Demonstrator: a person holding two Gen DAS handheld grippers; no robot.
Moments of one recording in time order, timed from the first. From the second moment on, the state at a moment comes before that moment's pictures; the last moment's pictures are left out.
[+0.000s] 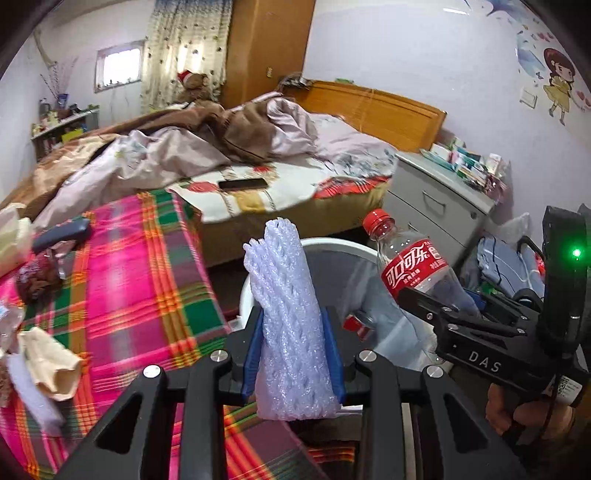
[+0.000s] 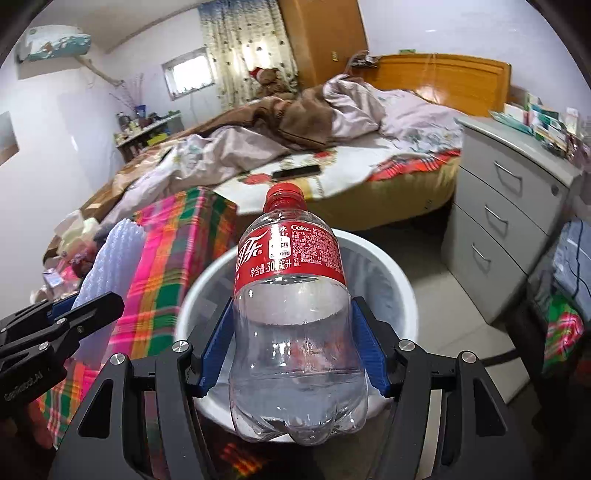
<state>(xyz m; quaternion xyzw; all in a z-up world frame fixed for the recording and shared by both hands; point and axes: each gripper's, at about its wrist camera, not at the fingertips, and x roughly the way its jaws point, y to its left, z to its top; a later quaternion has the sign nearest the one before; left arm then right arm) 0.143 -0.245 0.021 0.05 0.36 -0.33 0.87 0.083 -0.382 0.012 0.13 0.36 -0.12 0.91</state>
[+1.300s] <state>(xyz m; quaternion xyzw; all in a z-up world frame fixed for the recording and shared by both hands) 0.147 -0.215 0.017 0.02 0.37 -0.30 0.88 0.086 -0.376 0.008 0.13 0.37 -0.12 0.91</state>
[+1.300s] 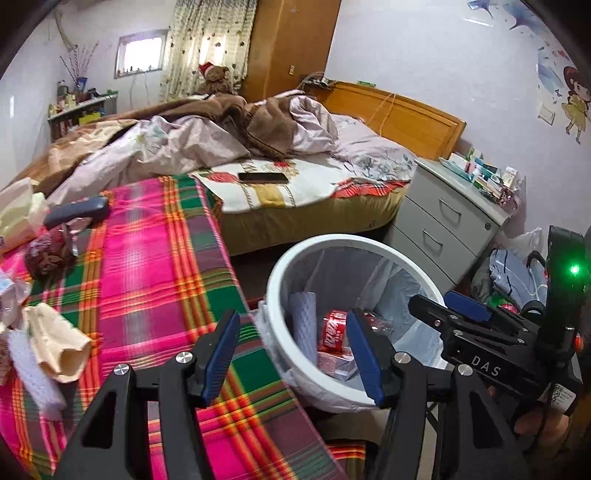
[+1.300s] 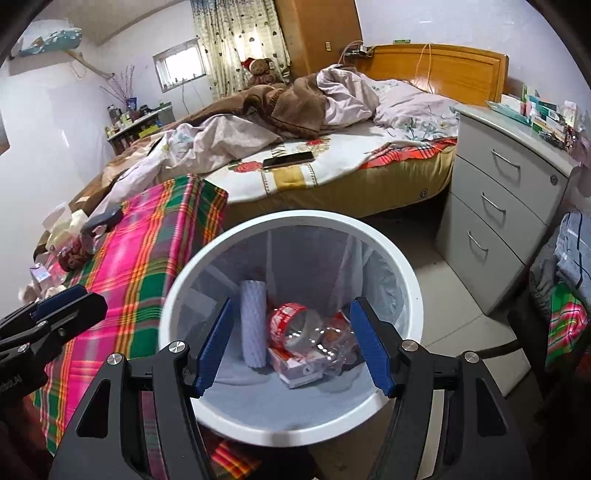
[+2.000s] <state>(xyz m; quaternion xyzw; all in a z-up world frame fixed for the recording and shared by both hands) 0.130 -0.113 0.030 -0.01 0.34 -0.22 0.91 0.092 -0.303 0.024 0.10 0.34 -0.05 0.93</state>
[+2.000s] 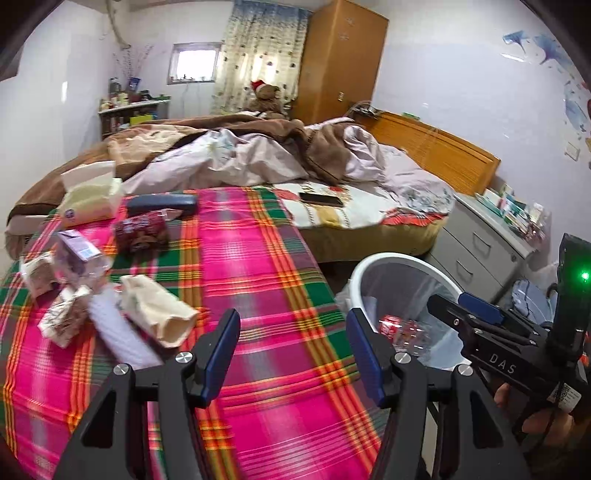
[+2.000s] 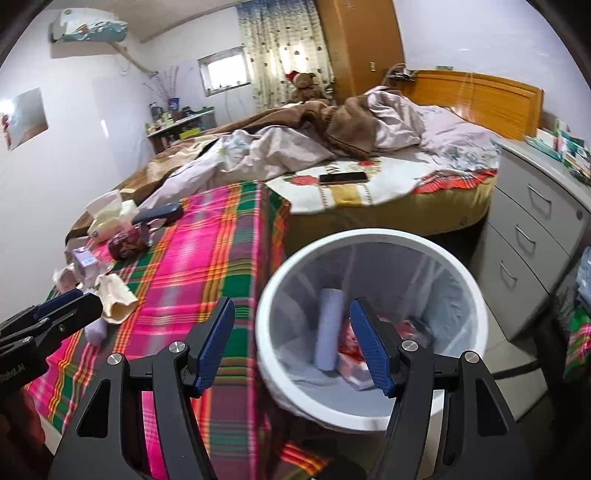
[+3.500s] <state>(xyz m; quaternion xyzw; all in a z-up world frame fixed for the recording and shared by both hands) 0.205 0.013 -0.053 -0.09 0.44 -0.08 0.89 0.201 -0.173 -0.009 0.02 0.40 0.11 0.91</state>
